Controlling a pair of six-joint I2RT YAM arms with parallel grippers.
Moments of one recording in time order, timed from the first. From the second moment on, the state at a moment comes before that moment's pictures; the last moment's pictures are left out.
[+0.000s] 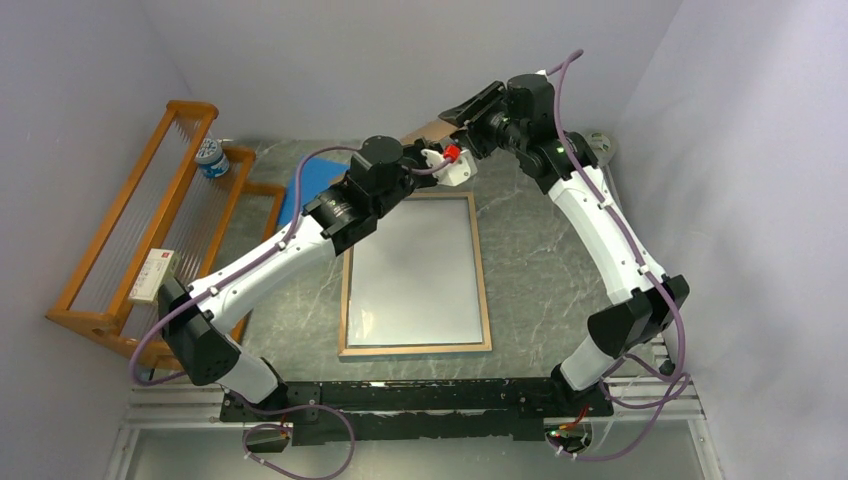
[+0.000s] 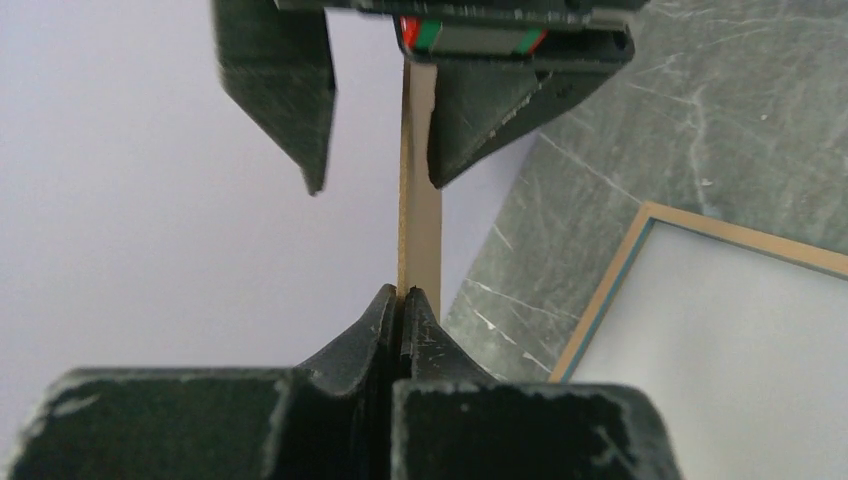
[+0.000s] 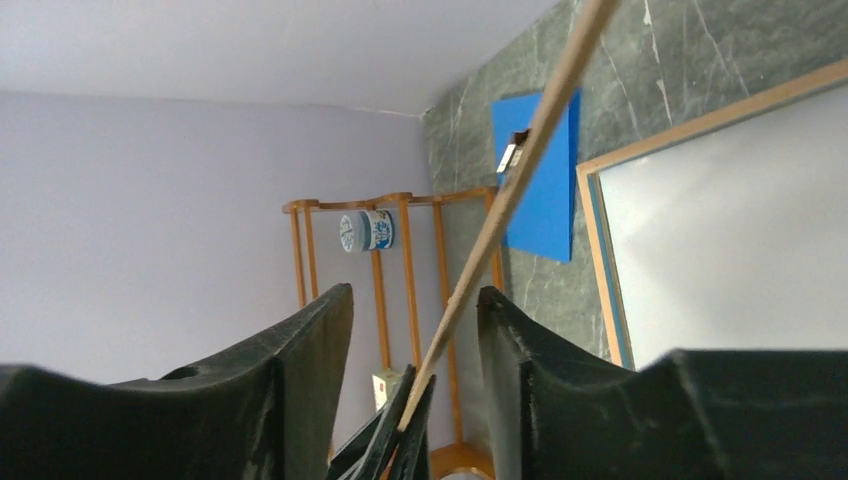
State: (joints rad) left arm -0.82 1.51 1.52 -0.11 -0.16 0.80; right arm 0.44 1.61 1.86 -0.60 -0.08 1.19
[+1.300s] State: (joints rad) left arm -0.59 1.52 1.73 -0.48 0.06 0.05; right arm 0.28 1.52 1.54 -0.39 -0.40 0.71
